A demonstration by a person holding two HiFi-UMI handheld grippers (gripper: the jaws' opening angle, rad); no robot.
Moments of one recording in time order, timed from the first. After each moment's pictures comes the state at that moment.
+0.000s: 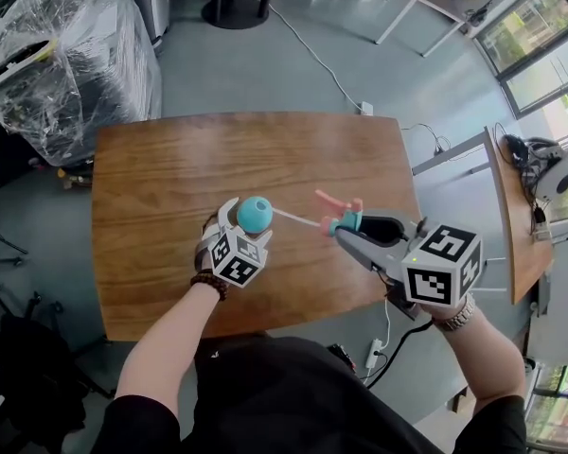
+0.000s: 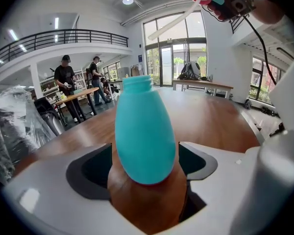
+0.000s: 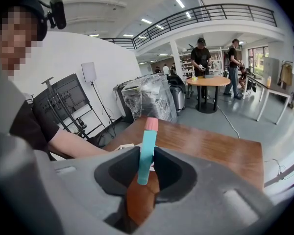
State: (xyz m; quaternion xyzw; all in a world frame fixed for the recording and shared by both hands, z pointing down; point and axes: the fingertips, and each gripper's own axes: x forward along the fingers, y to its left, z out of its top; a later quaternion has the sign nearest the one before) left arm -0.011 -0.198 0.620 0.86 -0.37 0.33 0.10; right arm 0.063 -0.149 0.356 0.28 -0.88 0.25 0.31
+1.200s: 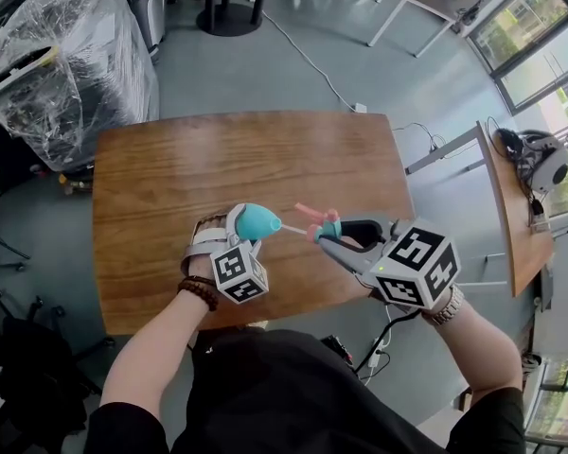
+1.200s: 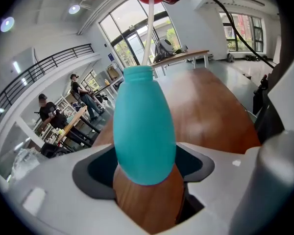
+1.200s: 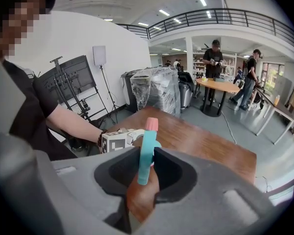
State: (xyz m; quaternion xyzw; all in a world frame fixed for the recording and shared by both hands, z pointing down) left arm -0.007 -0.152 0.579 0.83 -0.30 0.46 -0.09; right arm 0.062 -0.110 0.372 0.24 -0.88 0.18 0.38
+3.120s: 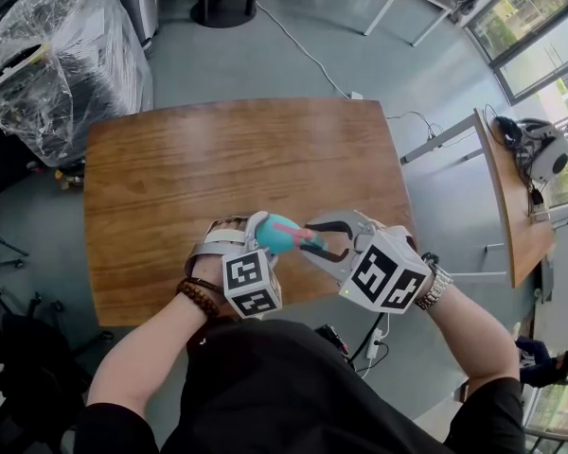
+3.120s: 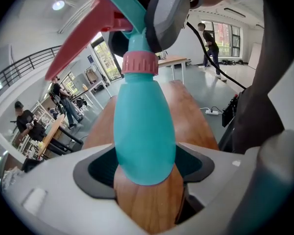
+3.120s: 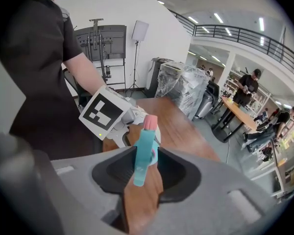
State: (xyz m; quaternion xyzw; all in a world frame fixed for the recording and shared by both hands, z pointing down) left arm 0.056 -0.092 0.532 0.86 -0.18 0.47 -0.08; right arm 0.061 -0.075 0.414 0.11 -0.88 -0.01 0.47
